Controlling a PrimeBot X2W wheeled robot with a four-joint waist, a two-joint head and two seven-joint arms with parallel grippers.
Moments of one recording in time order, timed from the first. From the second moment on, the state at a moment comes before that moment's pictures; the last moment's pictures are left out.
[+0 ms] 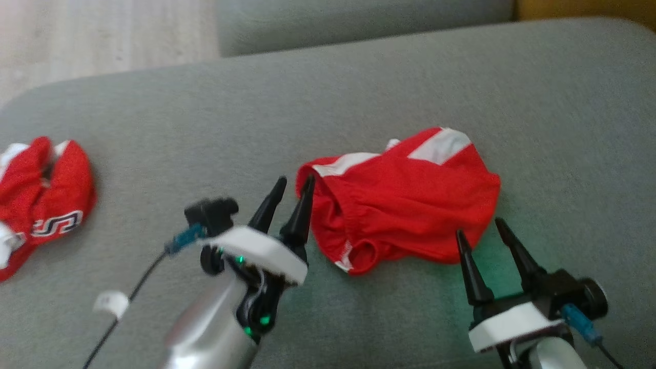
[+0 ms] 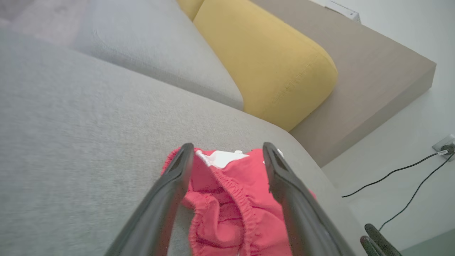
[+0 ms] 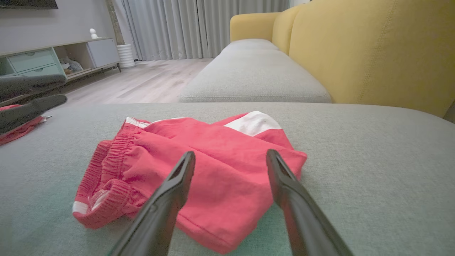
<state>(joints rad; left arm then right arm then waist) -0.39 0.05 -0.58 0.49 -0.86 -0.12 -0.11 0.03 -0.04 0.13 0.24 0.02 0.12 -0.26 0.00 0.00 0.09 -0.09</state>
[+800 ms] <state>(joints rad) -0.66 0.05 -0.69 0.65 -1.10 -0.12 -0.11 -0.02 -0.04 0.17 0.24 0.03 0.12 -0.26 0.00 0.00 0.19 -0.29</state>
